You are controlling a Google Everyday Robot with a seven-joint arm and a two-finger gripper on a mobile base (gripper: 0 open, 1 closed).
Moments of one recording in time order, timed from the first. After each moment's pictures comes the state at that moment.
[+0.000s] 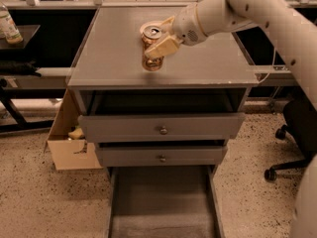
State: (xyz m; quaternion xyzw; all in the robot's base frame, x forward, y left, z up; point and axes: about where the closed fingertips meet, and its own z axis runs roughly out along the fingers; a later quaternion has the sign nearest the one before) arm 0.692 0.009 0.927 -0.60 0.63 0.22 0.44
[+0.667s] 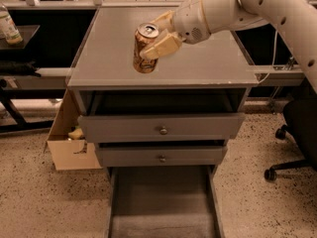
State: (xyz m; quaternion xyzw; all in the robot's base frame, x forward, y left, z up) arm 0.640 0.018 0.963 -0.63 0.57 0.25 0.46
